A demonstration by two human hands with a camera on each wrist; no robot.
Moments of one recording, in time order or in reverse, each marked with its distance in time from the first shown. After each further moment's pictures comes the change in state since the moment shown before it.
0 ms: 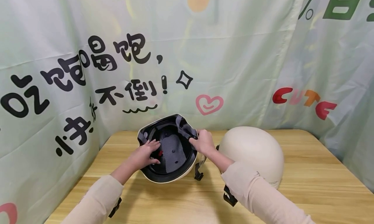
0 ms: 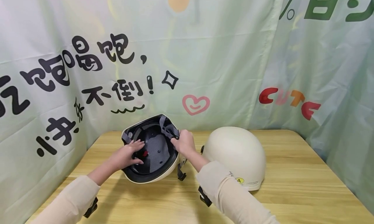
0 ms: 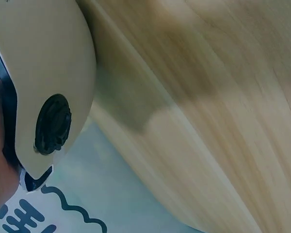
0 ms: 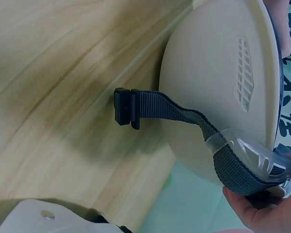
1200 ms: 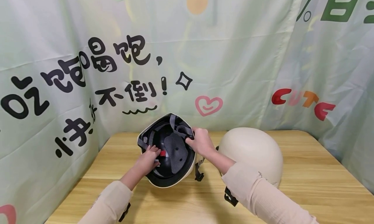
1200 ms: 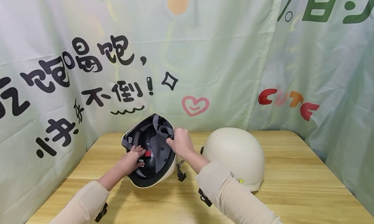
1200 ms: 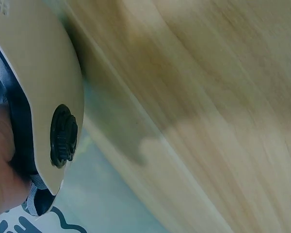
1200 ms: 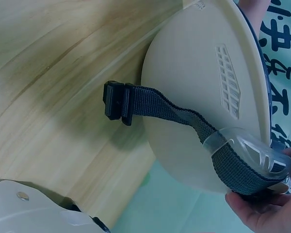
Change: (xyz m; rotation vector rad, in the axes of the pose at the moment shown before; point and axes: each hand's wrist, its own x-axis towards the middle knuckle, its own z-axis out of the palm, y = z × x) left_hand 0.002 0.010 0.033 0.079 0.035 -0.113; right_hand -0.008 -0.020 -0.011 -0.091 -0.021 -0.148
